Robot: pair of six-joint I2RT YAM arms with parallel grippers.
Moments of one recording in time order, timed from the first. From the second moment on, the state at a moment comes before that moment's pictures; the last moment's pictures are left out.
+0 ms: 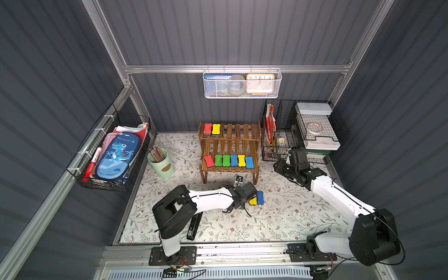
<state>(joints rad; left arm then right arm) -1.06 1.79 1.08 -0.56 -0.38 -0.68 0.26 1.31 0.89 -0.33 -0.04 0.70</state>
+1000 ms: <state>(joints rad) -0.67 1.68 2.03 -0.98 -0.23 -0.31 0.26 1.30 0.89 -0.32 -0.04 0.70</state>
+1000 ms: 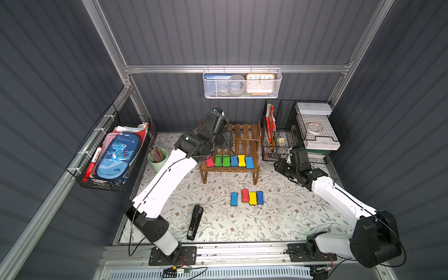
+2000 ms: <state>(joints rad) -0.54 2.06 2.44 -1.13 -0.31 -0.08 0.24 1.32 0.89 -0.32 -0.04 0.70</state>
